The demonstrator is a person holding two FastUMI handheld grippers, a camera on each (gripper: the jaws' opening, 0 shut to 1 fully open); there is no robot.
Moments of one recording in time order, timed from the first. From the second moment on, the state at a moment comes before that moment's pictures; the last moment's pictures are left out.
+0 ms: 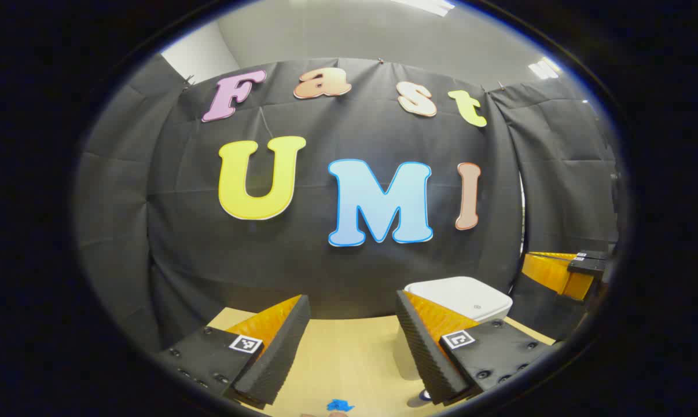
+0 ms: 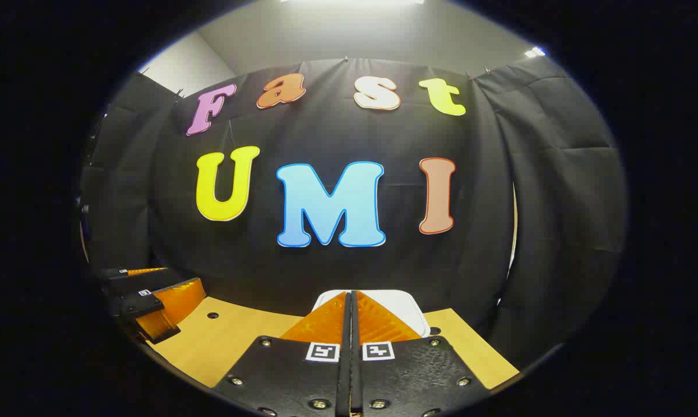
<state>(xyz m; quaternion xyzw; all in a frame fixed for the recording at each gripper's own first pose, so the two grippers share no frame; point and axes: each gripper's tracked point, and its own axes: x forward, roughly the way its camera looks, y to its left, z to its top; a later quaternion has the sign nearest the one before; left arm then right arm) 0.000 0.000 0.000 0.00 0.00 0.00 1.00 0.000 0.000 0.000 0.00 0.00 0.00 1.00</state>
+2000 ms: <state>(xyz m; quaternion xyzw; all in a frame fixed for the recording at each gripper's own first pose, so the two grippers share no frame) 0.007 0.039 -0.015 0.00 0.02 0.08 1.00 0.085 -0.024 -0.083 0.03 0.10 0.02 0.99</state>
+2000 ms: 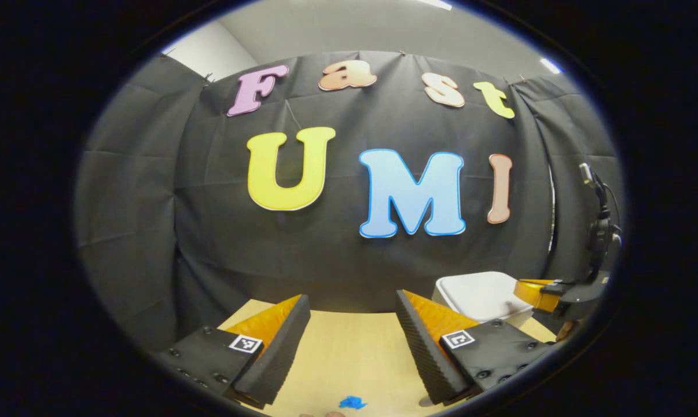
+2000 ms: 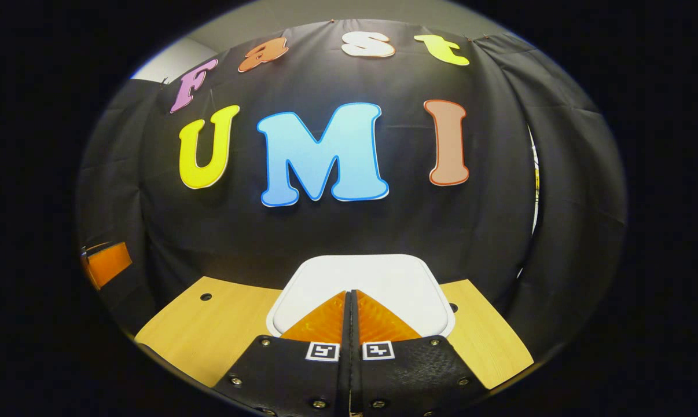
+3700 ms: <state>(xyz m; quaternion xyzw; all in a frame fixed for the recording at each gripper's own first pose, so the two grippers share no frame) 0.003 0.037 -0.018 -0.01 0.02 0.08 1.00 0.086 -0.040 -0.072 0.13 0.07 0.01 0.99</state>
